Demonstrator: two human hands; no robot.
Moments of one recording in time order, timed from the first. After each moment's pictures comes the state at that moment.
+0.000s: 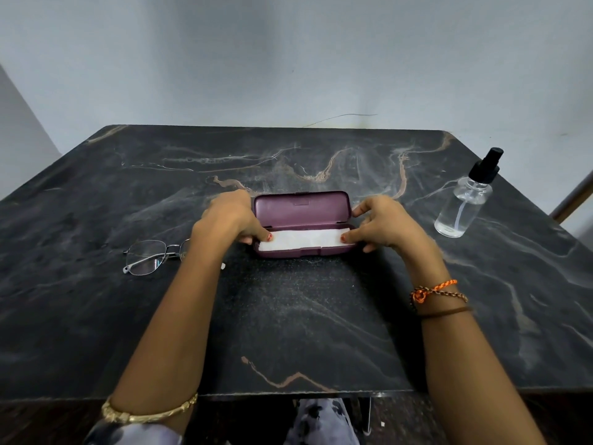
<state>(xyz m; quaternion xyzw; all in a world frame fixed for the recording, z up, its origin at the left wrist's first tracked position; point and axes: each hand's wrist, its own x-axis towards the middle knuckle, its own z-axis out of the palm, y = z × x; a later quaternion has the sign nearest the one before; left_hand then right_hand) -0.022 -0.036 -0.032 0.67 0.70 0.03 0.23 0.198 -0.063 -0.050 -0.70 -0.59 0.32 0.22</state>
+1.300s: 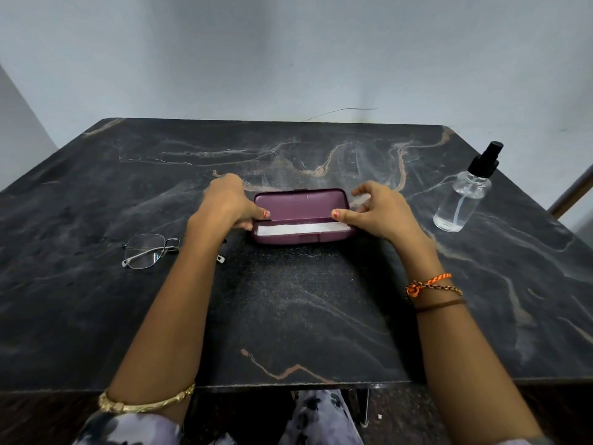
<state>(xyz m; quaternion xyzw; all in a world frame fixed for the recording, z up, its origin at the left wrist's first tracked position) -0.025 -0.037 -0.031 0.62 0.71 0.18 0.29 0.197 -0.065 -0.058 -0.71 -0.63 0.18 0.27</state>
